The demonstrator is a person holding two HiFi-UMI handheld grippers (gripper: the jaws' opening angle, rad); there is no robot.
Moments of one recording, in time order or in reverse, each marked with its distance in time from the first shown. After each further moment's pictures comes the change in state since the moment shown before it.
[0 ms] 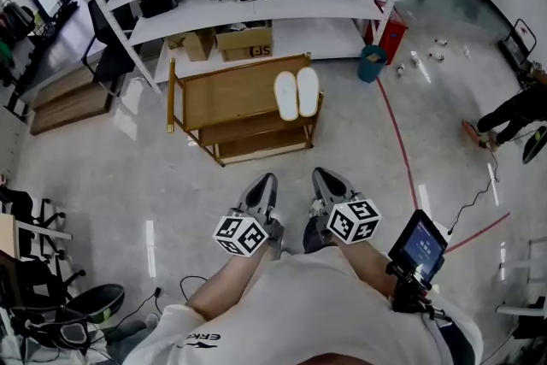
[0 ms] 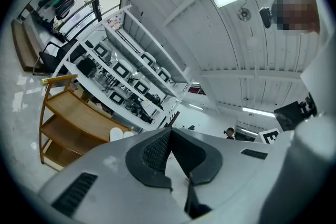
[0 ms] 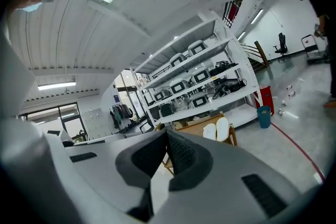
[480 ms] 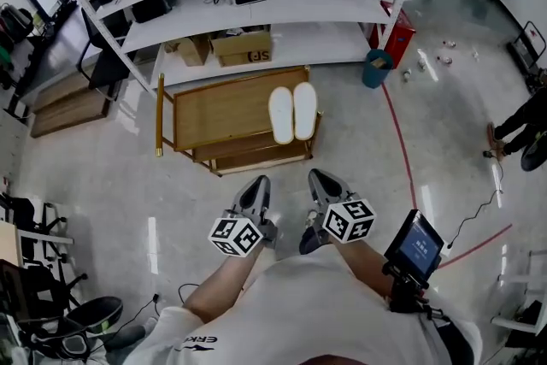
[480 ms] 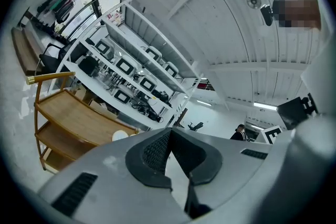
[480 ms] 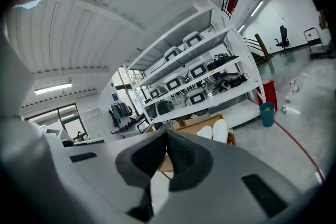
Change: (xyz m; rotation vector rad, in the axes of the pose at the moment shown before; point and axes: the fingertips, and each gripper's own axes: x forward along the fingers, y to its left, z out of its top) left arm 0.109 0.049 0.011 0.018 0.040 0.088; right arm 0.085 -0.083 0.041 0.029 0.057 0.014
